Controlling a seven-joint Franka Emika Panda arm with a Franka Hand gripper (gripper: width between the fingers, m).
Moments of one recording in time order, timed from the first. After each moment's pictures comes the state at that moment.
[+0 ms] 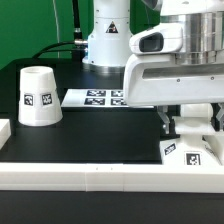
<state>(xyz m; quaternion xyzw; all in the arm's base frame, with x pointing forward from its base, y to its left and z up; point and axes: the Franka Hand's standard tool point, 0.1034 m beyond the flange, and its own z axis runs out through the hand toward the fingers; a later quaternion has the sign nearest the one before) 0.618 0.089 0.052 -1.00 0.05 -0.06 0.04</state>
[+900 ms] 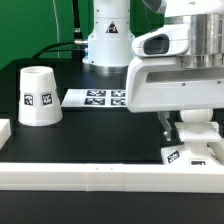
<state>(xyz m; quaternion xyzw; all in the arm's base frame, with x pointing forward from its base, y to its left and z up) 0.635 0.089 0.052 -1.00 0.04 -0.07 0.03</state>
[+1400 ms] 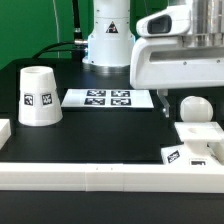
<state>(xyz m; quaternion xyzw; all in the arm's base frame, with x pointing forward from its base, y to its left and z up) 0.588 0.098 0.076 -1.00 0.05 -0.05 0.03</state>
